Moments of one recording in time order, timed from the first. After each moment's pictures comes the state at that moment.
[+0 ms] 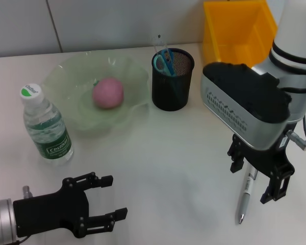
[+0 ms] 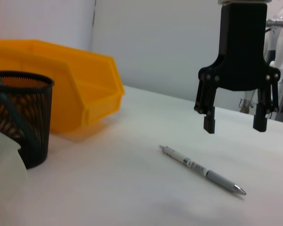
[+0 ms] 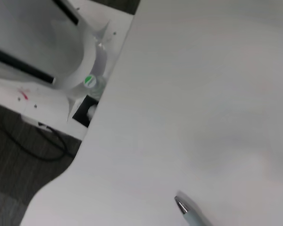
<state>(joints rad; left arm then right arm) -0.28 -2.07 1.21 0.61 1.64 1.47 -1.10 0.91 2.08 -1.45 -1.20 -2.66 -2.03 1.63</state>
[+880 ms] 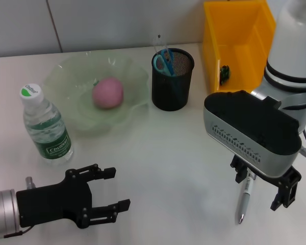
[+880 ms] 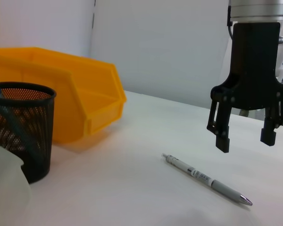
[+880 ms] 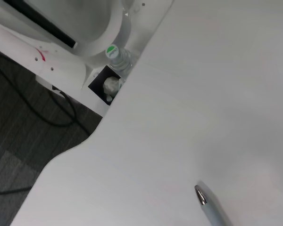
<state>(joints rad) -0.31 -2.07 1.21 0.62 1.64 1.46 -1.12 0.87 2.08 -1.57 -1.25 -2.66 -2.02 1.55</state>
